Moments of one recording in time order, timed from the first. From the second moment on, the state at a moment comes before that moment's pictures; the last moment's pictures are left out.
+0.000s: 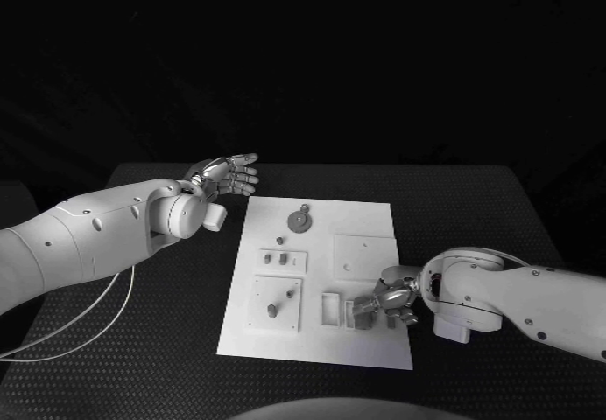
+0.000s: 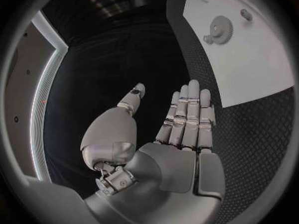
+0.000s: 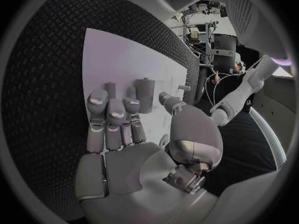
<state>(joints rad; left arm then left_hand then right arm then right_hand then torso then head) 1.26 -0.70 -0.12 1.11 -0.07 -0.24 0.13 0.78 -0.06 0.36 -0.22 0.13 0.78 0.17 0.28 0.48 1.08 0.15 0.08 0.20 0.90 0.09 0.72 0.40 0.04 0.63 -0.01 0.67 1.22 1.14 -0.87 -0.18 1.66 -0.97 0.10 -0.54 0.76 -0.20 0.54 0.11 0.06 0.95 0.11 0.28 0.60 1.10 -0.01 1.20 0.93 1.25 -0.11 1.31 0.99 0.18 1.19 -0.09 1.04 1.31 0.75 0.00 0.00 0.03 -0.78</state>
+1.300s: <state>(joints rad) 1.26 -0.71 -0.12 1.12 -0.07 -0.24 0.13 0.78 -0.05 0.36 -0.22 0.13 0.78 0.17 0.28 0.48 1.08 0.15 0.08 0.20 0.90 0.09 0.72 0.40 0.04 0.63 -0.01 0.67 1.22 1.14 -0.82 -0.18 1.68 -1.16 0.07 -0.58 0.82 -0.26 0.71 0.02 0.05 0.97 0.10 0.32 0.66 1.11 0.00 1.19 0.94 1.27 -0.11 1.27 1.03 0.16 1.19 -0.07 1.06 1.31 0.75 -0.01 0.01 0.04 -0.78</state>
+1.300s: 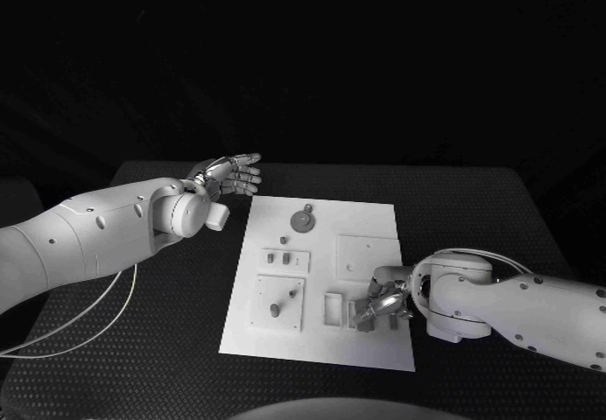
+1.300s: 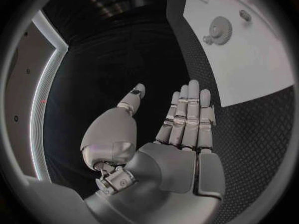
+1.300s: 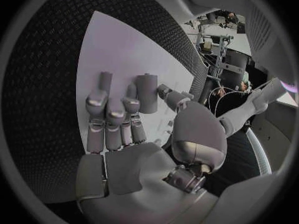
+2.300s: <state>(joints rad) 1.26 -0.71 -0.12 1.11 -0.07 -0.24 0.12 0.78 -0.06 0.36 -0.22 0.13 0.78 0.17 0.28 0.48 1.08 0.15 0.08 0.20 0.90 0.09 0.72 0.40 0.04 0.63 -0.01 0.67 1.22 1.18 -0.85 -0.18 1.69 -1.06 0.04 -0.58 0.85 -0.20 0.82 -0.04 0.05 1.00 0.09 0.28 0.58 1.12 -0.01 1.18 0.95 1.28 -0.12 1.26 1.05 0.17 1.19 -0.07 1.07 1.31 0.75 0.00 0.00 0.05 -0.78</state>
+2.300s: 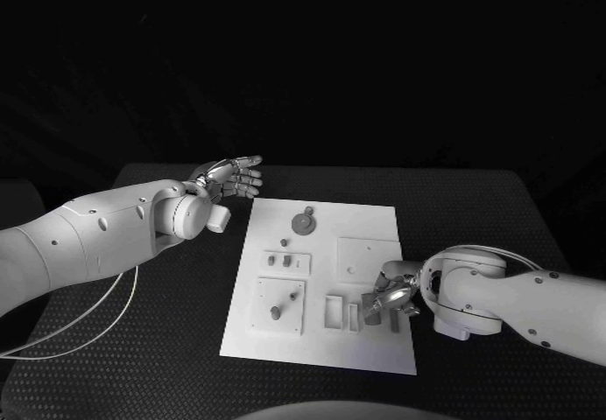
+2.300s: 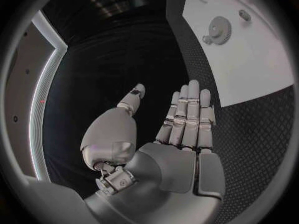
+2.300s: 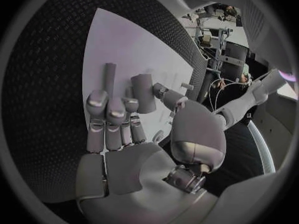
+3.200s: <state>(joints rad) 1.26 -0.70 -0.12 1.11 -0.07 -0.24 0.11 0.78 -0.06 0.36 -0.22 0.13 0.78 0.17 0.28 0.48 1.08 0.15 0.08 0.20 0.90 0.09 0.72 0.40 0.04 0.63 -0.01 0.67 1.22 1.22 -0.75 -0.19 1.65 -0.71 0.03 -0.61 0.78 -0.17 0.80 -0.08 0.05 1.00 0.10 0.27 0.58 1.12 -0.01 1.17 0.95 1.28 -0.11 1.24 1.06 0.19 1.18 -0.05 1.07 1.31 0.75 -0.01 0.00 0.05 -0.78</state>
